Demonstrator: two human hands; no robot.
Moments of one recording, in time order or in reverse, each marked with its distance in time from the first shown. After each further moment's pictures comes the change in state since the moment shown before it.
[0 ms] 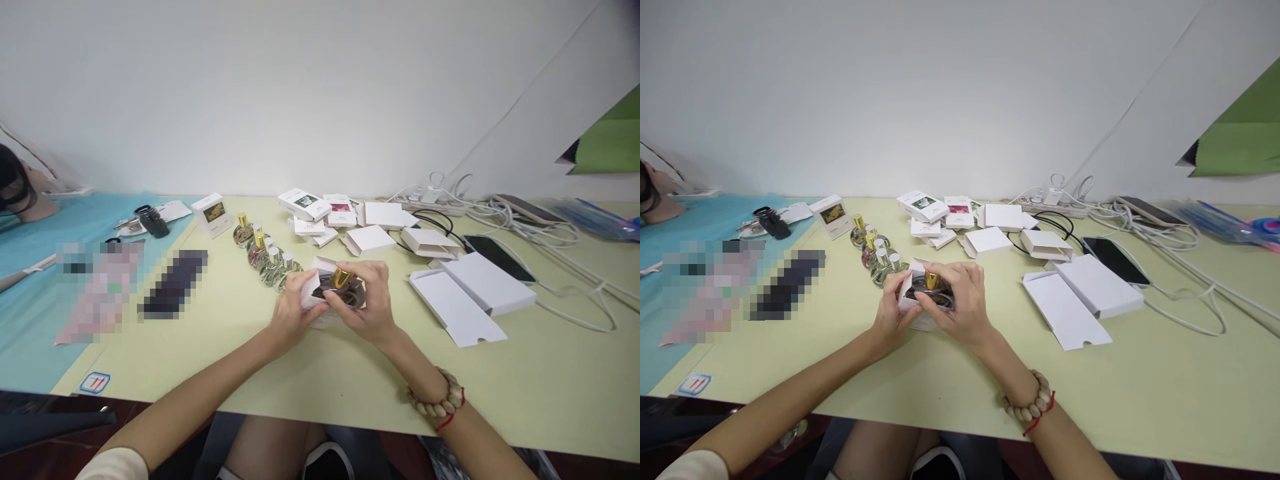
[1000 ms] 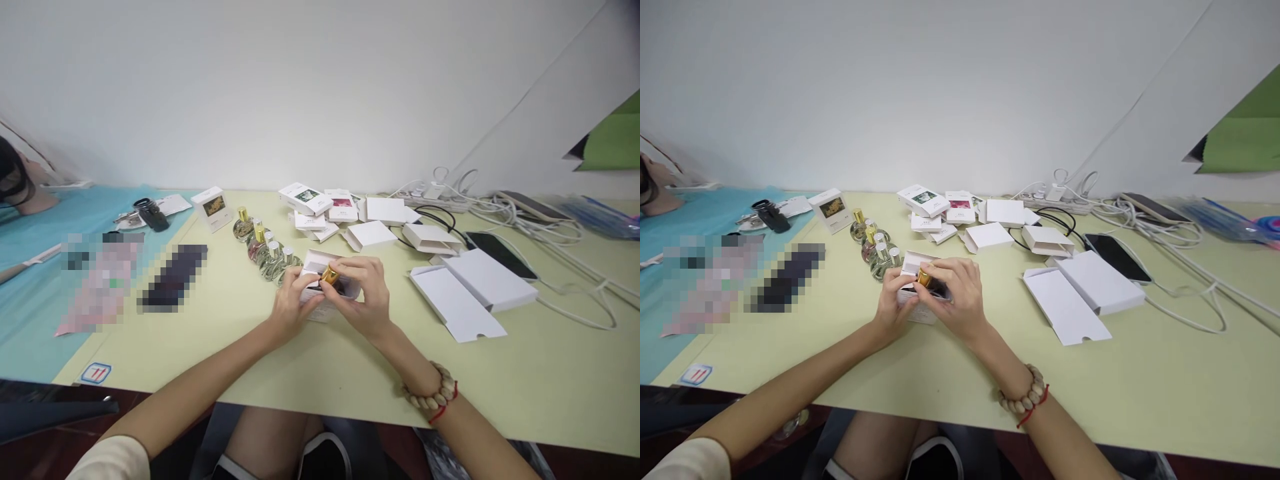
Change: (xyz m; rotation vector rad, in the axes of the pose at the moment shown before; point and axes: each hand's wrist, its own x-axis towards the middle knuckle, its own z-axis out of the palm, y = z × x) left_hand -0.004 -0.008 0.003 0.056 0.034 0.042; right_hand -0.001 -0.002 0.009 -0.006 0.061 -0.017
